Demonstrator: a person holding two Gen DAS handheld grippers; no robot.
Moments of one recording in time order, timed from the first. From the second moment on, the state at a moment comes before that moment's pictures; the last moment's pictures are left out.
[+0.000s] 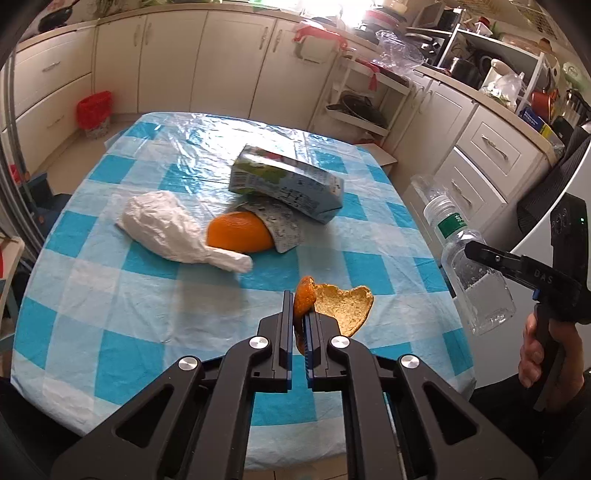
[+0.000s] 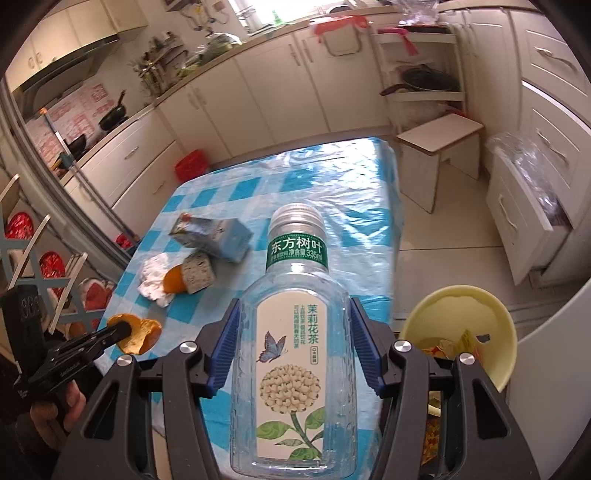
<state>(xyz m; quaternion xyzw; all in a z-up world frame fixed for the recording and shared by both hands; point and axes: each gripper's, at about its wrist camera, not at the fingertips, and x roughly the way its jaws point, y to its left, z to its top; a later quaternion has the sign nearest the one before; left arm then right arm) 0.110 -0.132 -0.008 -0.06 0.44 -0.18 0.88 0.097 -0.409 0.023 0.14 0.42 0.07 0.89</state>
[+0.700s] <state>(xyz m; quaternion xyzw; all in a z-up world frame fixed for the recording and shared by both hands) 0.141 -0.358 -0.033 0.01 0.45 -0.31 0.84 0.115 -0.555 0.028 0.26 0.38 -0.11 0.88</state>
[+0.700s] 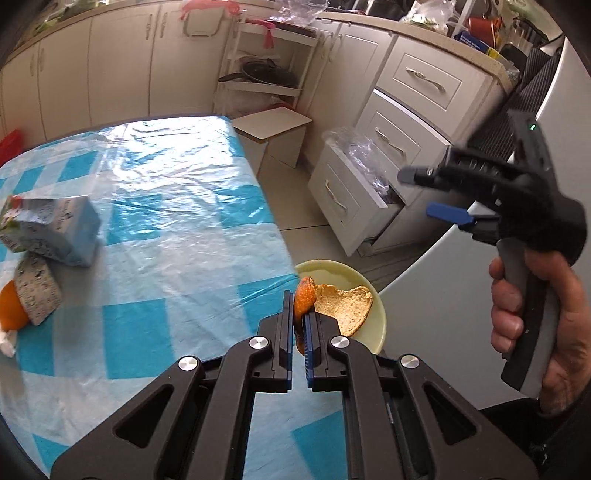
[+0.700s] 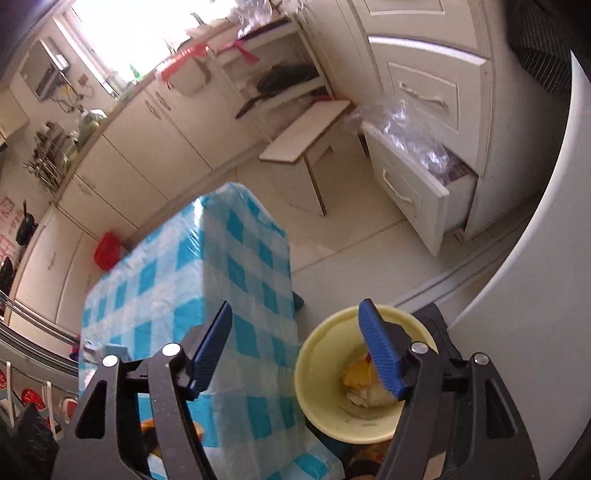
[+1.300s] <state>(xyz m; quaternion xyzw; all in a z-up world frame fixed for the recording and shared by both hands) 0.148 -0.383 -0.016 0.02 0.45 -0.28 0.85 0.118 -0.538 0.082 0.28 0.27 -0.10 0.91</state>
